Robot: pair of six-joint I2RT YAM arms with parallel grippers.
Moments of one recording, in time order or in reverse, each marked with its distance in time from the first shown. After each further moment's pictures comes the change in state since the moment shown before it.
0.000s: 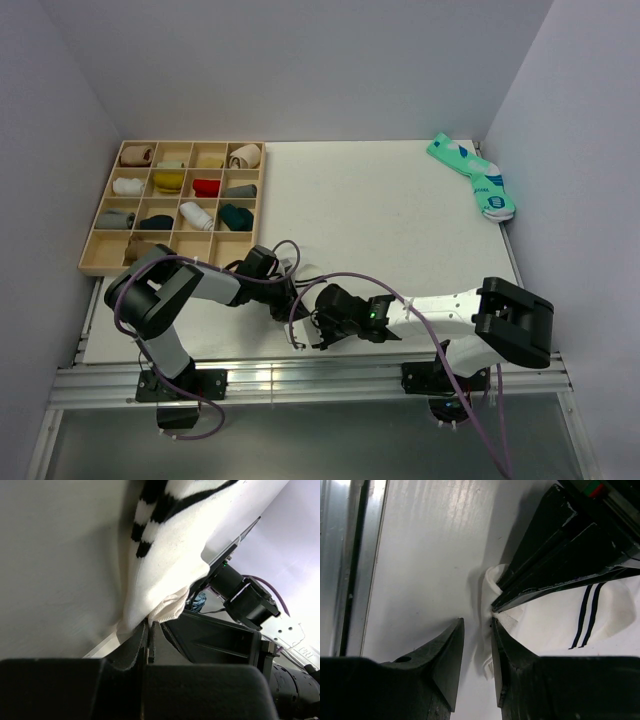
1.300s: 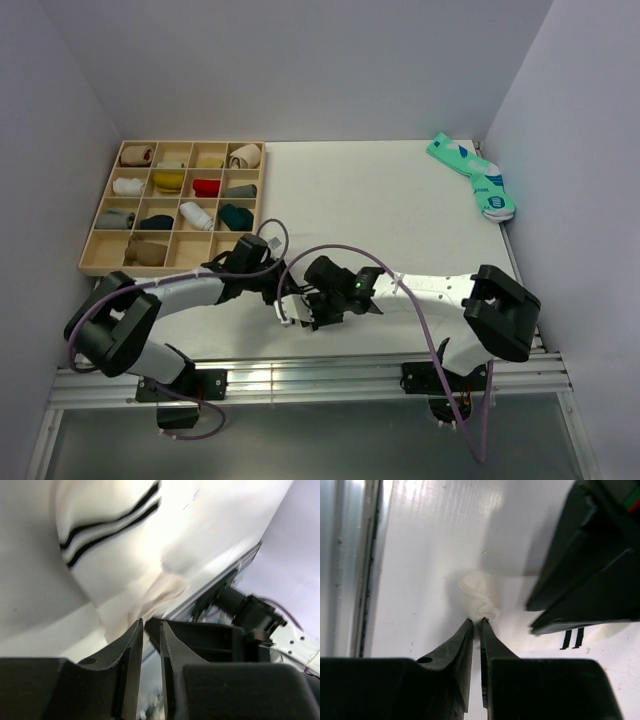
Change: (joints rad) left arm 0.016 -0.228 0.050 -0.219 -0.195 0.136; right arm -0.113 0.102 0.234 -0.246 -0.177 0.024
